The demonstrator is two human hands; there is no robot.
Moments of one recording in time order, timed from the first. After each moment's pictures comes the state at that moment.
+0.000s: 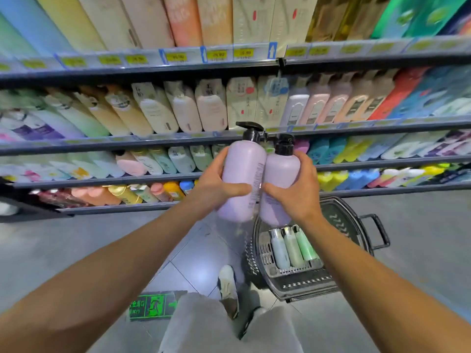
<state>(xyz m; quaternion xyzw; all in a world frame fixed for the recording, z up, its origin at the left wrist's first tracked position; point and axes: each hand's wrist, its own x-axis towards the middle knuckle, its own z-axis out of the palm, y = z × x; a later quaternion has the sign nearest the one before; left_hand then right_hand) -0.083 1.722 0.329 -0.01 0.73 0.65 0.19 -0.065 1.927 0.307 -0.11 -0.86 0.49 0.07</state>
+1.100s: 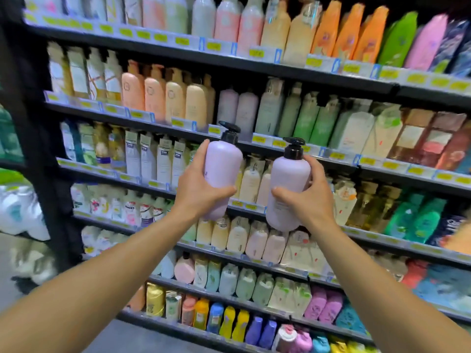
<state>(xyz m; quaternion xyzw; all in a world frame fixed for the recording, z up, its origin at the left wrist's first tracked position) 0.008 1.481 0.606 -0.01 0.81 0.48 -0.35 -0.030 1.715 0.626 0.14 -0.80 0.51 0.26</state>
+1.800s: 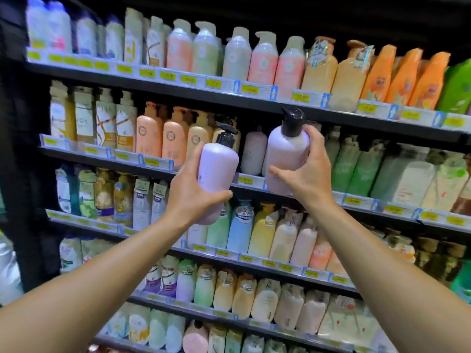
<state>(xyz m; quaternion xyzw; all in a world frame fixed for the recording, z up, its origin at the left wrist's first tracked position) -0.112 1.313 0.670 0.04 0.79 0.43 -0.43 -0.170 1.542 0.733 0.27 -0.75 0.43 0.43</state>
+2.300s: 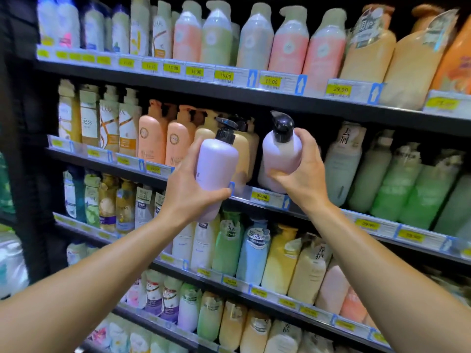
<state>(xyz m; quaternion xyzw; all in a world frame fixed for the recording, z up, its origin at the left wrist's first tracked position) -0.199 1.292 0.670 0.01 0.78 0.41 -0.48 -0.312 1.504 0.718 0.33 -0.74 0.43 0.38</state>
